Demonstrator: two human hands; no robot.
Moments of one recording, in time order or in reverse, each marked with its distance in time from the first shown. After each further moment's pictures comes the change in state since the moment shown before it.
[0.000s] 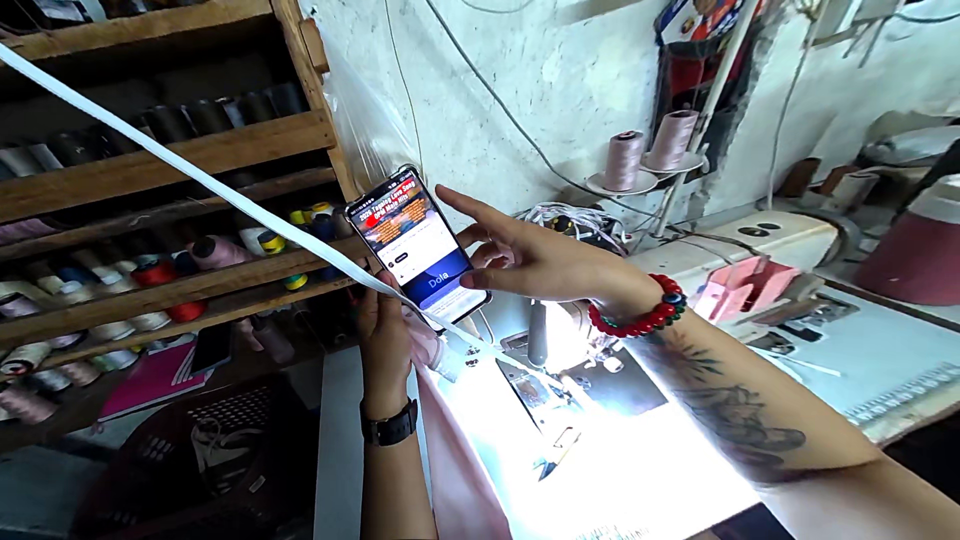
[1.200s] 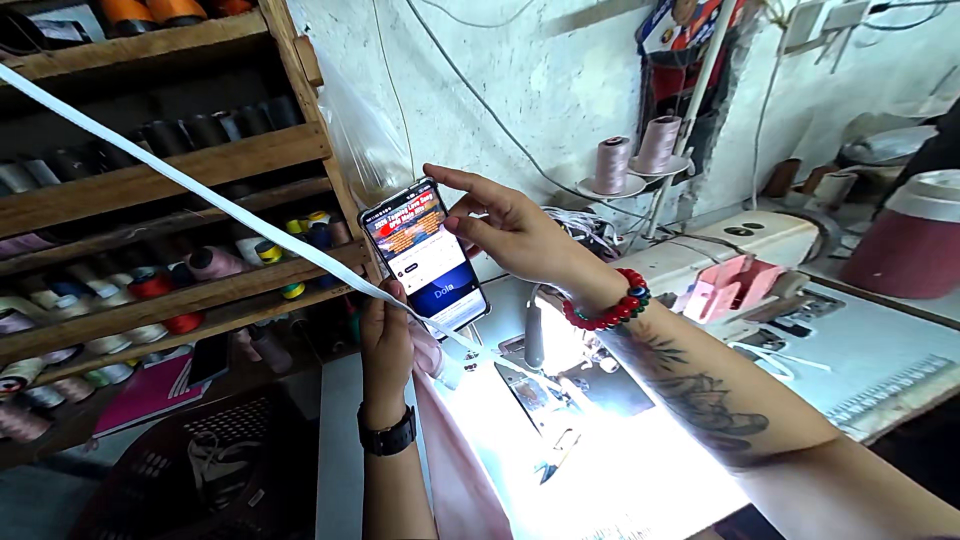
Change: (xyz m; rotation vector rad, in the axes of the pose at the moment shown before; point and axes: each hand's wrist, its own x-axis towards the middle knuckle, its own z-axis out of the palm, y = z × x) left_hand 0.001 -0.004 -0.004 0.061 -0.131 0.174; right_hand 0.011 -0.002 0.006 0.091 0.324 -0.144
